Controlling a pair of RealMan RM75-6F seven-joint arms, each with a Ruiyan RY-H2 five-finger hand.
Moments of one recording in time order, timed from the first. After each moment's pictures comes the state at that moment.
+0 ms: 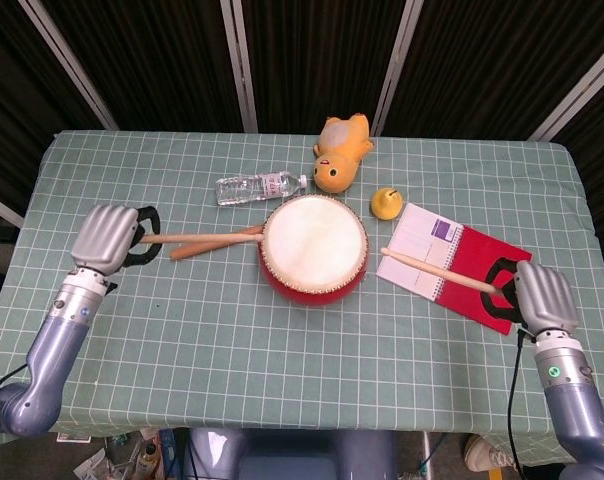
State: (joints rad) left arm -0.68 -1.16 -0.35 -1.83 0.95 1.07 0.43; right arm 0.42 -0.86 0.32 -2.20 -0.71 1.17 -0.37
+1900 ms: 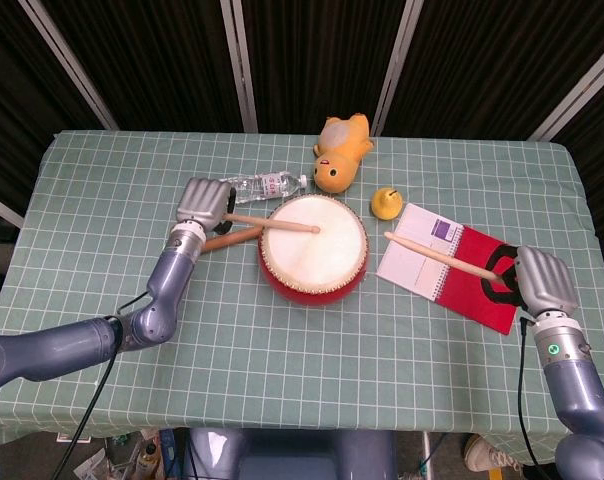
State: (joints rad) left arm -1.19 -1.47 -0.31 -1.35 0.39 0.87 0.70; right arm 0.56 -0.83 0.27 -2.11 -0.60 1.12 -0.29
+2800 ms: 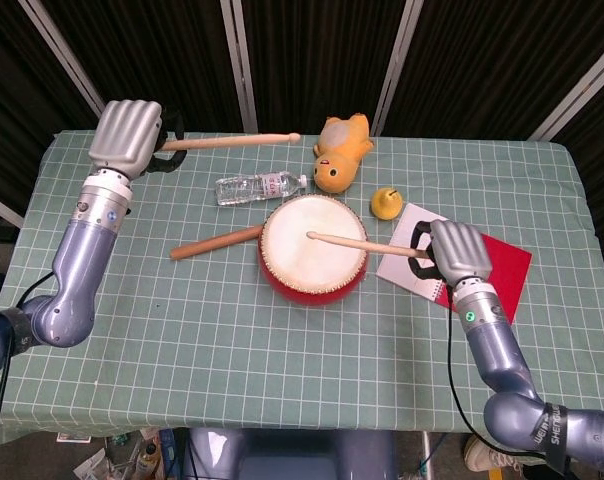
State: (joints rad) left arm -1.06 -1.04 -0.43 -1.66 0.56 0.95 0.48; right arm 0.87 -1.07 0.30 -2.03 -0.39 1.14 -0.56
